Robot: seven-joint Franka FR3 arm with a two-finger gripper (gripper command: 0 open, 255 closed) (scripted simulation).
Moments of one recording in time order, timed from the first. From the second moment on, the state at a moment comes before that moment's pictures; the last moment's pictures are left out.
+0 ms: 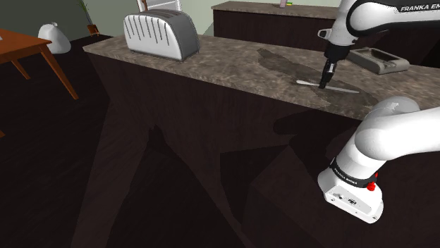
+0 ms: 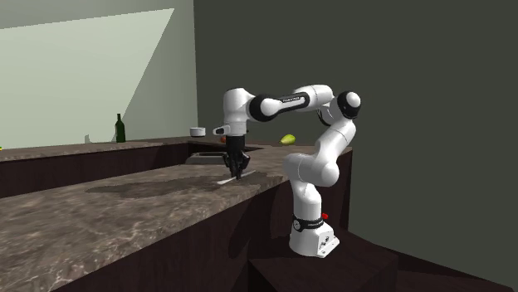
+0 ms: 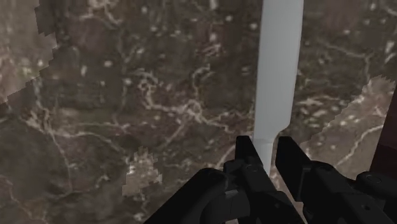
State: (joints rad) arm -0.03 -0.96 -0.46 -2.70 -0.37 1.77 -0.59
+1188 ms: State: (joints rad) arm 0.00 -0.94 -0.39 -2.46 -0.30 1.55 -0.60
